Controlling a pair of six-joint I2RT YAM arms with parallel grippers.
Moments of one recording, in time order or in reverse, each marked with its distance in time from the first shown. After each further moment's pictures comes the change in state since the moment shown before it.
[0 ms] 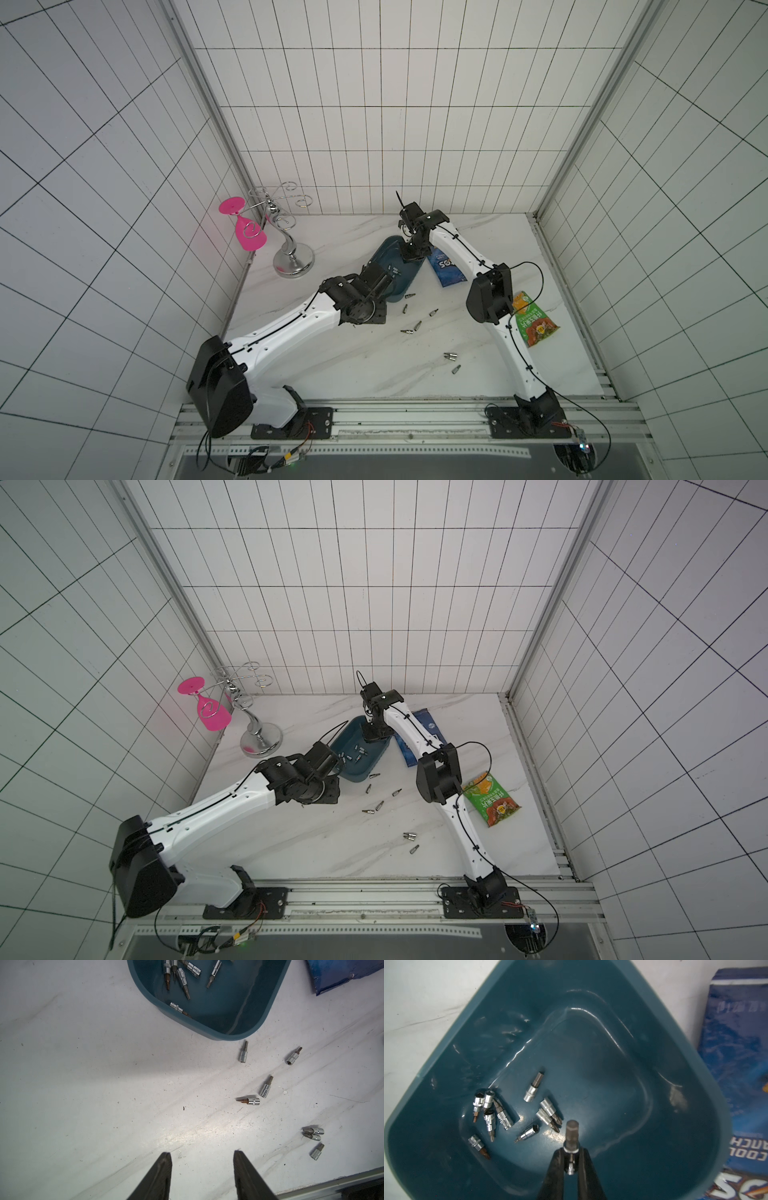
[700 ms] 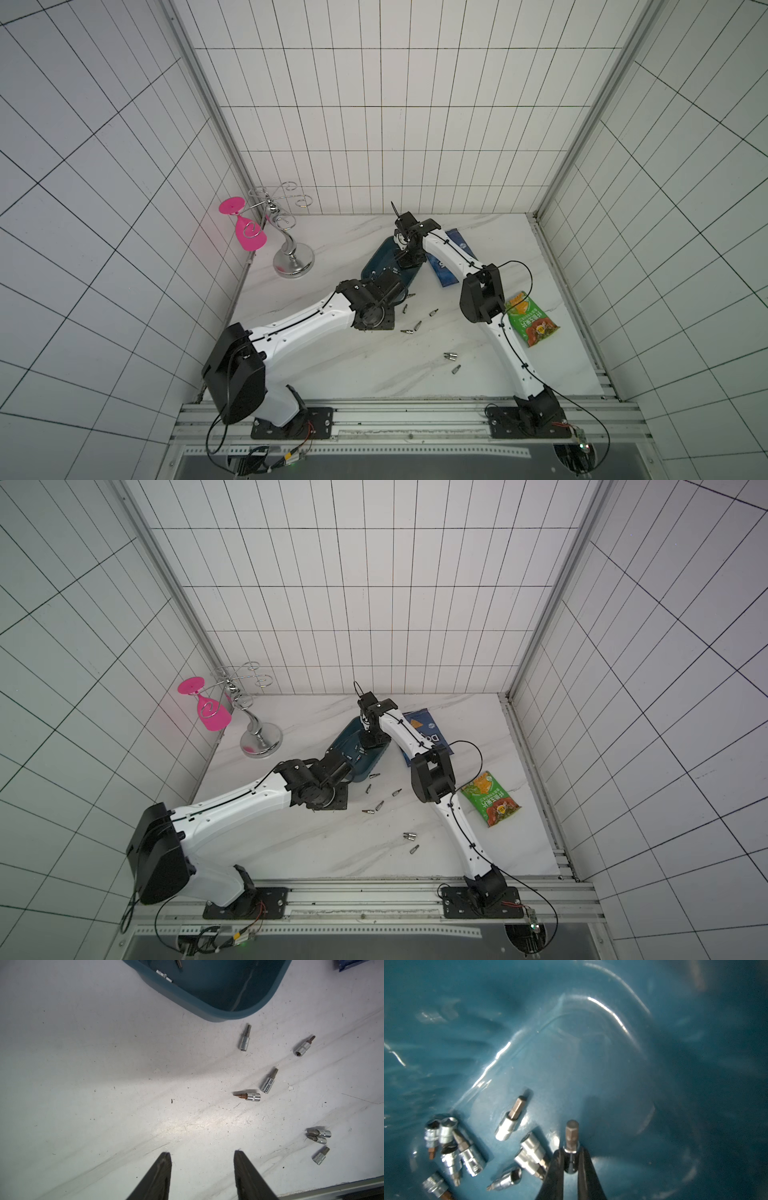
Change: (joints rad) left arm -0.064 0.092 0.000 0.015 -0.002 -0.111; right arm 0.012 0.102 0.010 0.062 0.005 -0.012
